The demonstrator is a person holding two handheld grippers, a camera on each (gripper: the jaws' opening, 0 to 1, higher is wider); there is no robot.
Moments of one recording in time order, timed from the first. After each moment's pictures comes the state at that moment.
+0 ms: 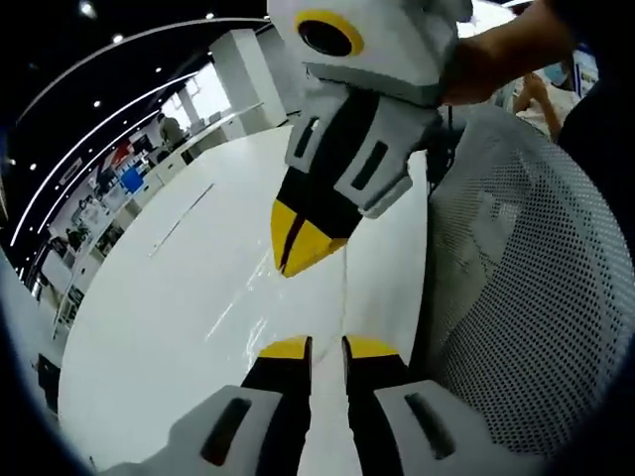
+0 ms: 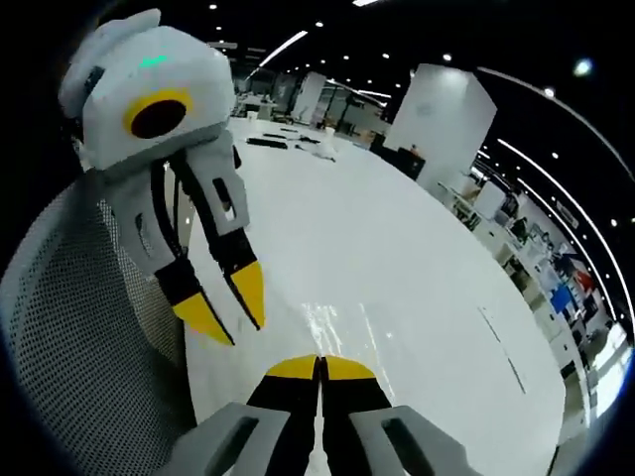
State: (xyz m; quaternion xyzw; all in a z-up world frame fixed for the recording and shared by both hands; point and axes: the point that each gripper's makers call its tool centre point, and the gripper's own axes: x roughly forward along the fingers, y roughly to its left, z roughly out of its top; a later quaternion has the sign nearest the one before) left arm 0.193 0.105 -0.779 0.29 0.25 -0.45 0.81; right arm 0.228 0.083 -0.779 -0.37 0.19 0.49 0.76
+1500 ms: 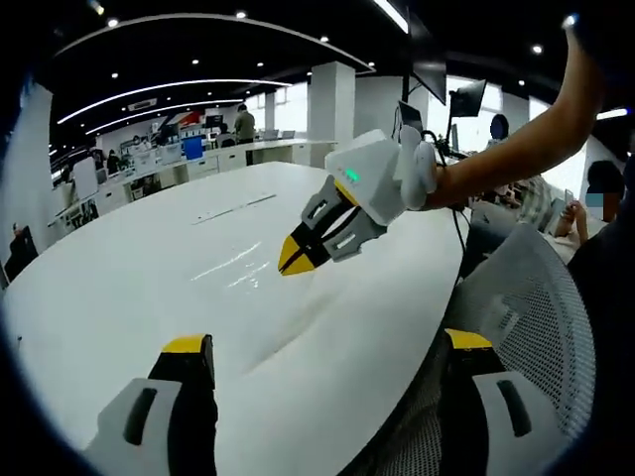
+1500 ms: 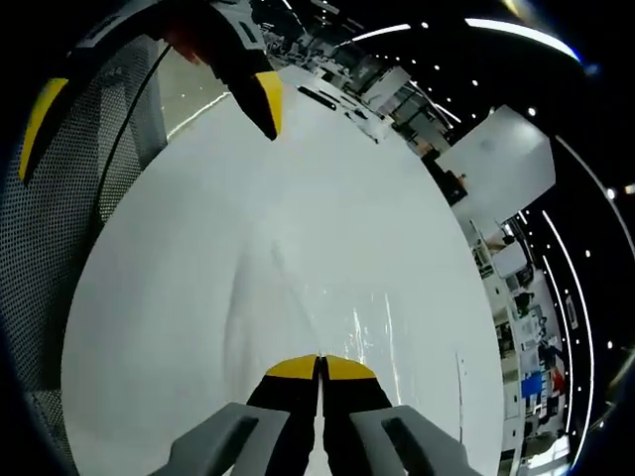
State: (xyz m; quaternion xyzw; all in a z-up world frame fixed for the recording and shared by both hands) left arm 0.211 0.133 -0.750 0.08 0.24 -0.38 0.89; right arm 0.325 0.088 -0.808 -0.50 0.14 0.52 0.68
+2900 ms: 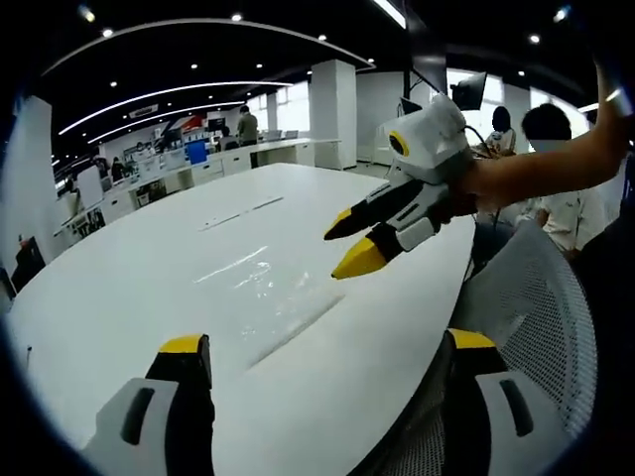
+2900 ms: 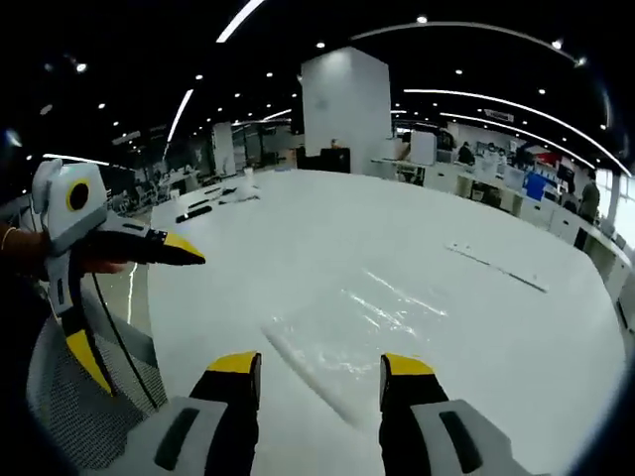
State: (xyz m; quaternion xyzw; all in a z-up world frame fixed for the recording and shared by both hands) left arm 0.215 0.138 -0.738 0.09 0.23 -0.36 0.90; right arm 0.282 0.049 -0.750 -0.08 0.25 0.41 0.87
